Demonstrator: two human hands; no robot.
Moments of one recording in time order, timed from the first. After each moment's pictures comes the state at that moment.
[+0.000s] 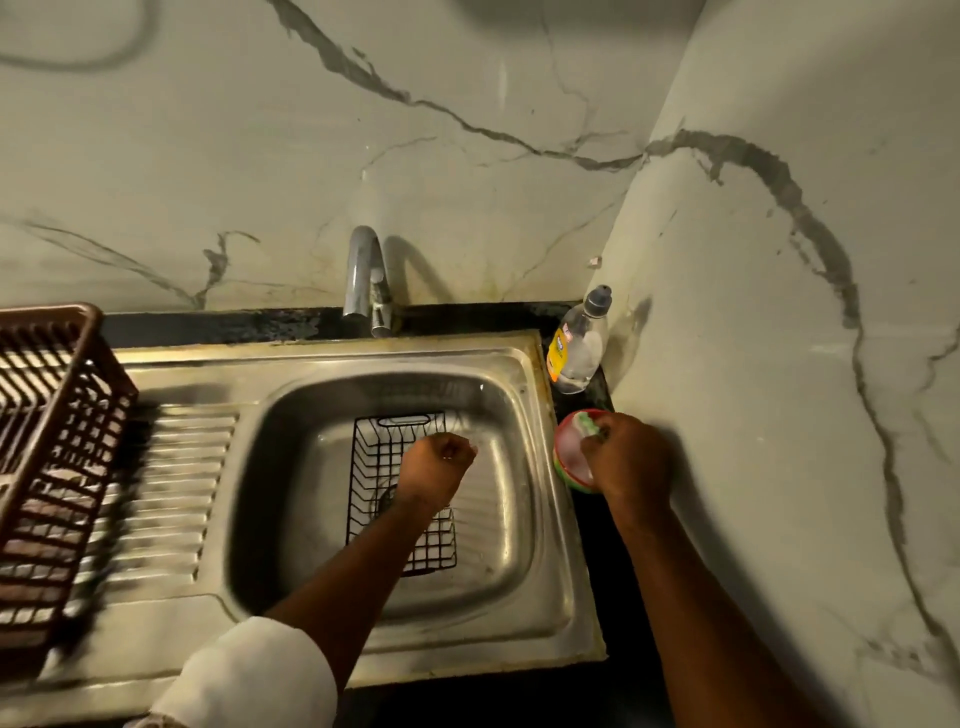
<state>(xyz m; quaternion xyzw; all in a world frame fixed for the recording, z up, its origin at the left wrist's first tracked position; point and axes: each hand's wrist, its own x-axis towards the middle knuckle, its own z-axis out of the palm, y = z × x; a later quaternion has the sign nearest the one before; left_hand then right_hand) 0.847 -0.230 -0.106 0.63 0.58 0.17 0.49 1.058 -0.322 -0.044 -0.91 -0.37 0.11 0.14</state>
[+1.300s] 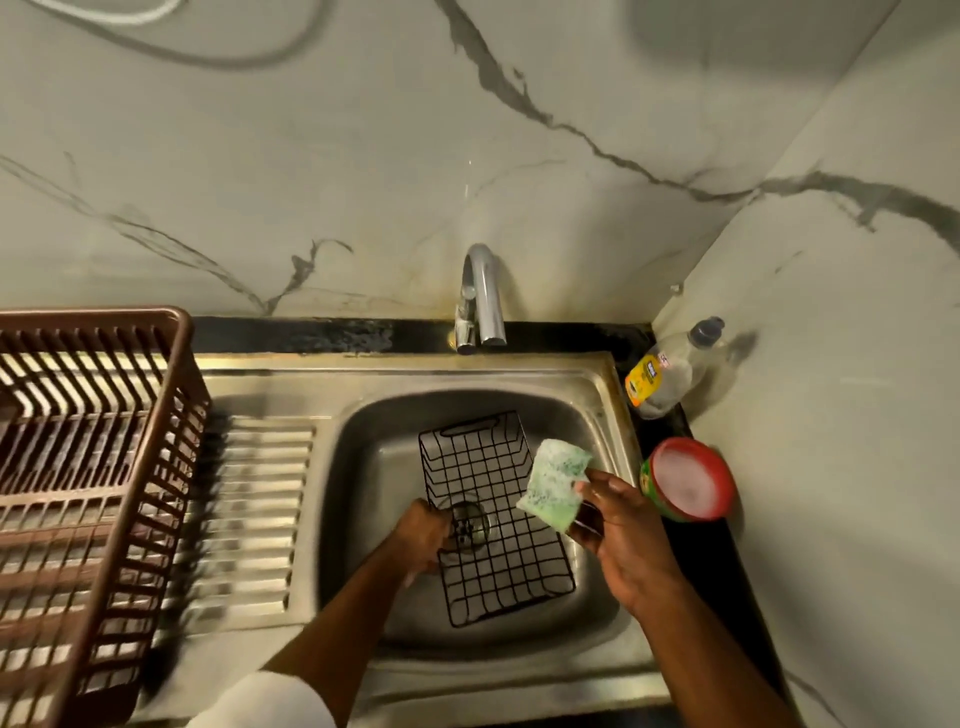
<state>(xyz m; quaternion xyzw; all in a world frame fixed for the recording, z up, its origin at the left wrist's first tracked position) 0.713 -0.191 -0.141 0.43 0.62 0.02 0.66 0.900 -0.302 -0.030 -0.64 -0.04 0.50 0.58</state>
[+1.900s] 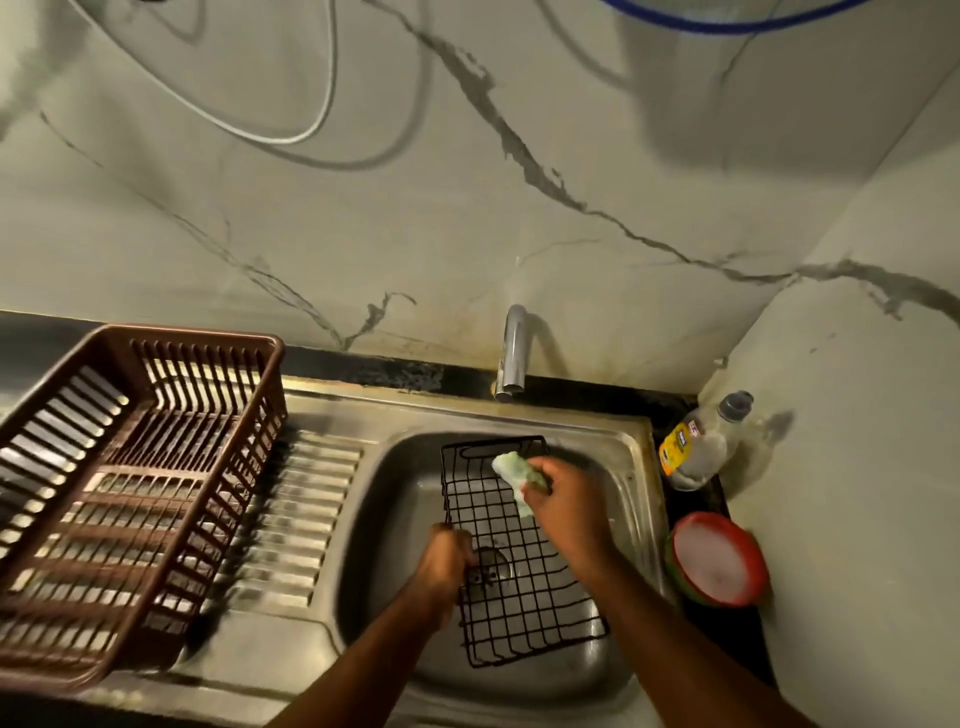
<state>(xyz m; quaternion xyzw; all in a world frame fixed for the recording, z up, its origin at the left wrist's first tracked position) 0.739 -0.239 -0.050 0.29 0.63 0.23 0.68 0.900 -0.225 -0.042 -0.76 -0.53 0.24 0.28</state>
